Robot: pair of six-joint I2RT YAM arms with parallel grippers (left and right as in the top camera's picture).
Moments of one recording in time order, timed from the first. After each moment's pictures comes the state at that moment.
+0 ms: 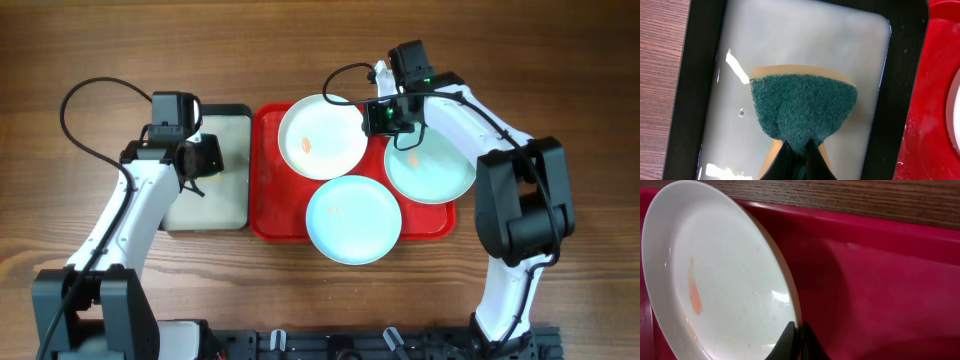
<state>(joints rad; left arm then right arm) -0.02 1.54 0.98 -0.59 -0.06 -0.20 0.29 2.09 1.48 -0.61 -0.37 0.18</state>
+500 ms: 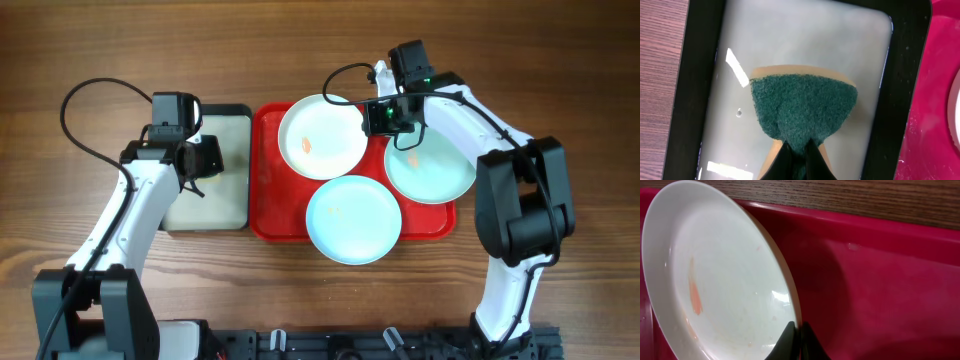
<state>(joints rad) -0.02 1.54 0.98 -0.60 -0.06 -0.20 0.29 2.09 1.48 -0.61 -0.37 0.18</state>
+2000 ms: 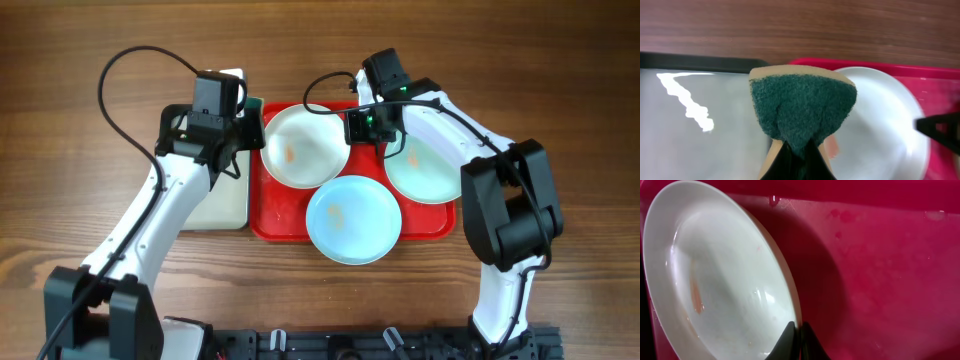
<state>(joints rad) -0.23 1.54 1.07 -0.45 0.01 -0.29 0.38 2.09 1.48 -0.62 -0.34 0.30</state>
